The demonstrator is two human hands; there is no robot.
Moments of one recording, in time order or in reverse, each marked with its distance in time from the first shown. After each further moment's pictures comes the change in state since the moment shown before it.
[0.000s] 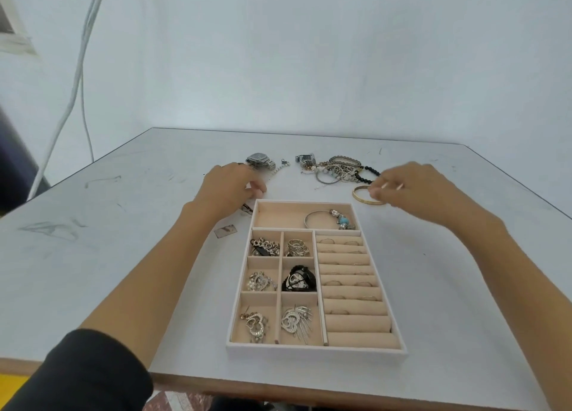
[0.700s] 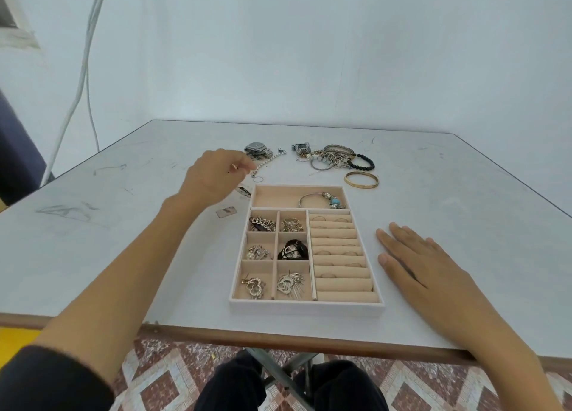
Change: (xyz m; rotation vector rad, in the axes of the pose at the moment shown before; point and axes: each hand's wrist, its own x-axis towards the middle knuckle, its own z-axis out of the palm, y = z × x) left_hand -0.040 0.015 -0.030 -0.316 0.071 -0.162; right_hand -0.139 0.020 0.049 -0.135 -0.059 -0.058
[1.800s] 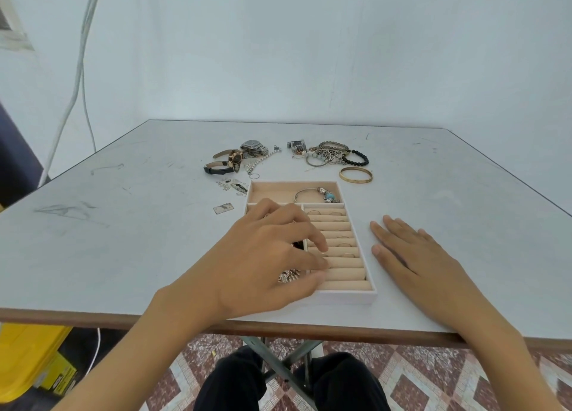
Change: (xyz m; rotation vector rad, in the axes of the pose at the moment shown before) left_hand -0.131 0.097 -0.001 0.256 -0.126 0.767; right_hand 0.001 0.001 0.001 0.012 -0.008 0.000
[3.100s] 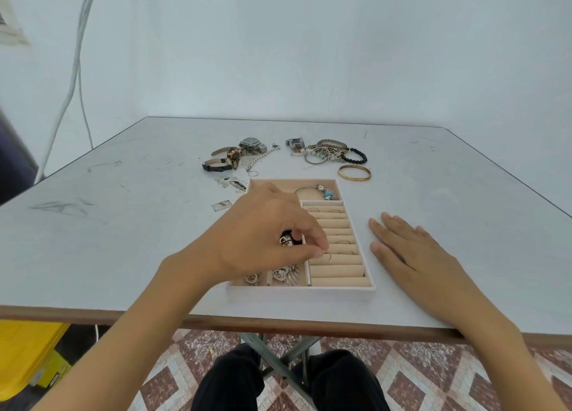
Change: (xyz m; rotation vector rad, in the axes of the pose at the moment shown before) left_hand 0.020 -0.017 -0.007 -0.348 0.032 -0.072; right_hand 0.002 0.001 0.000 -0.009 -0.026 0.010
